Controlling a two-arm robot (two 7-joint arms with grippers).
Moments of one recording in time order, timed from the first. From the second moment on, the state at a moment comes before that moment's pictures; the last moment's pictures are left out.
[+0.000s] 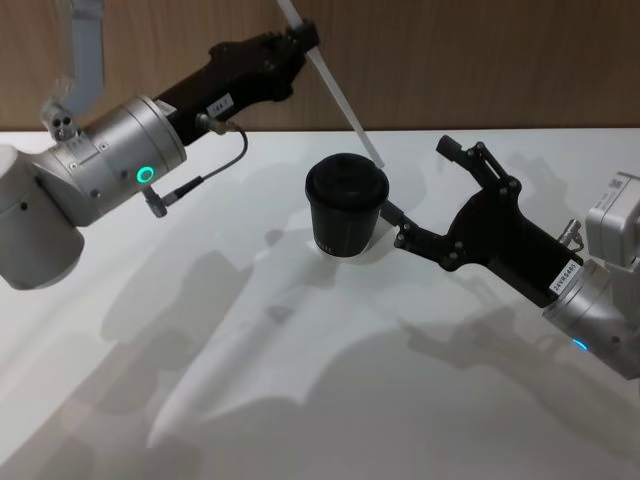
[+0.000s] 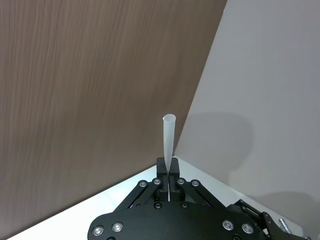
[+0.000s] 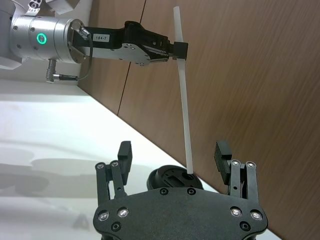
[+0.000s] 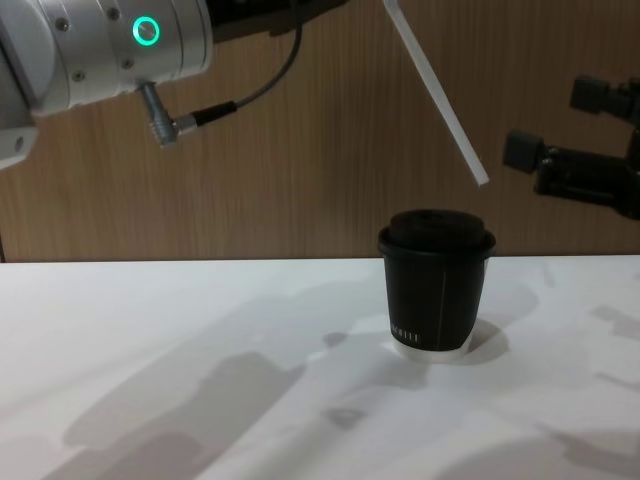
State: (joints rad) left arm -0.56 0.35 0.49 -1.58 -0.89 0.19 -0.40; right arm 0.09 0.48 -0.21 -1.70 0.31 -0.31 0.56
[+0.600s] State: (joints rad) left arm -0.58 0.38 0.51 -1.57 -0.85 0.17 -0.38; right arm 0.09 0.48 -0.21 -1.70 0.31 -0.31 0.56
